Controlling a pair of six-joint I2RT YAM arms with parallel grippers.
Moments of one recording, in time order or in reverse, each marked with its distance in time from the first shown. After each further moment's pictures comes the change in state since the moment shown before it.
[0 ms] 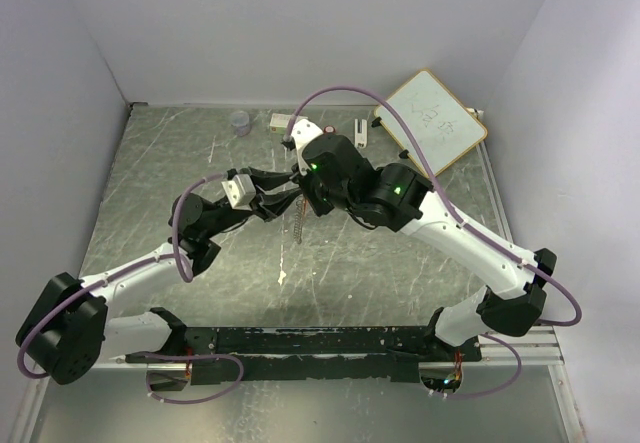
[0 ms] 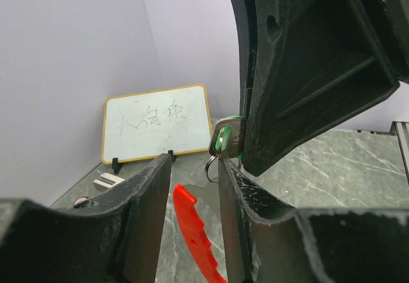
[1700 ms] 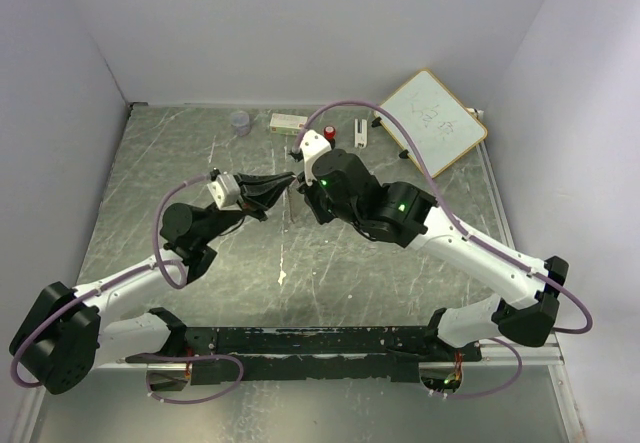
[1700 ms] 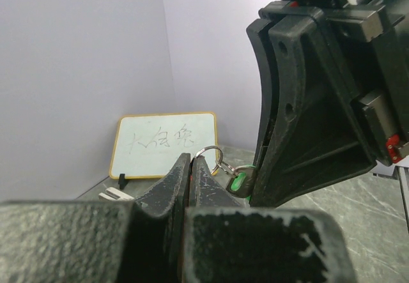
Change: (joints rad) left arm 0.000 -0.056 -0.040 0.081 -0.105 -0.091; right arm 0.008 -0.108 -0.222 0.185 0.023 0.002
